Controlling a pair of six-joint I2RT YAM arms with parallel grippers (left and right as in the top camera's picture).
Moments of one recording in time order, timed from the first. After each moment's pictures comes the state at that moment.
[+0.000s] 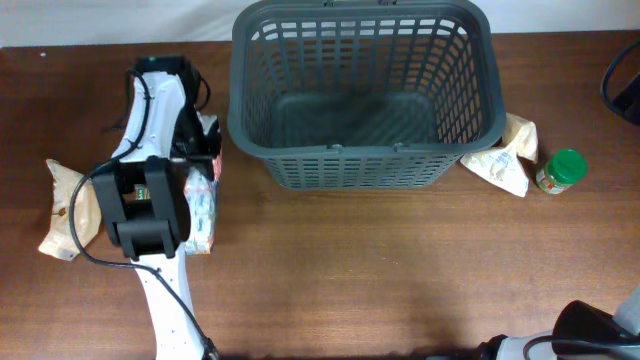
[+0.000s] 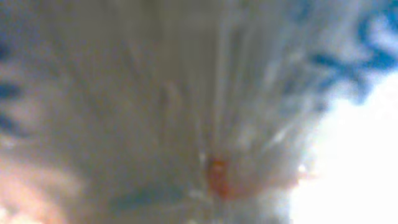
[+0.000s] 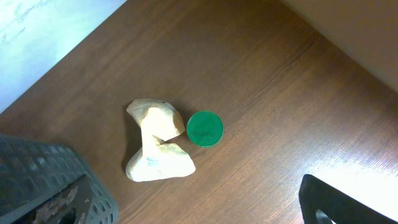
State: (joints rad) left arm 0.03 2.37 2.14 -1.63 0.02 0.08; right arm -0.47 1.64 2.11 -1.41 0.08 0.29
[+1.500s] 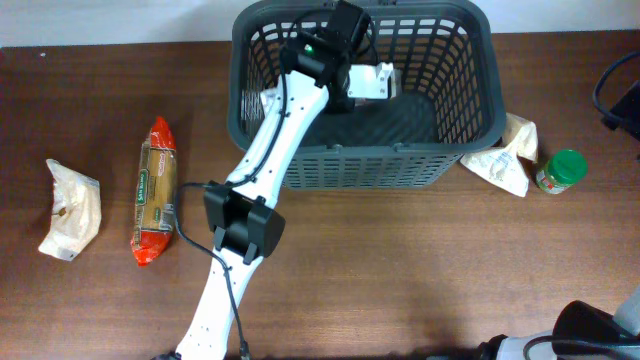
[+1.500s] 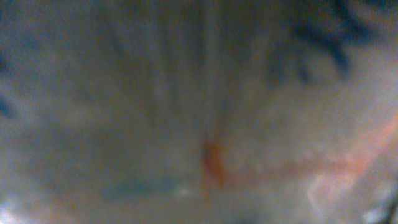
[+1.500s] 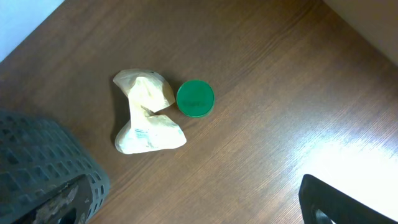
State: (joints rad) left arm -0.50 2.56 2.77 -1.32 -0.06 1.10; right arm -0.47 1.64 2.11 -1.53 0.08 0.29
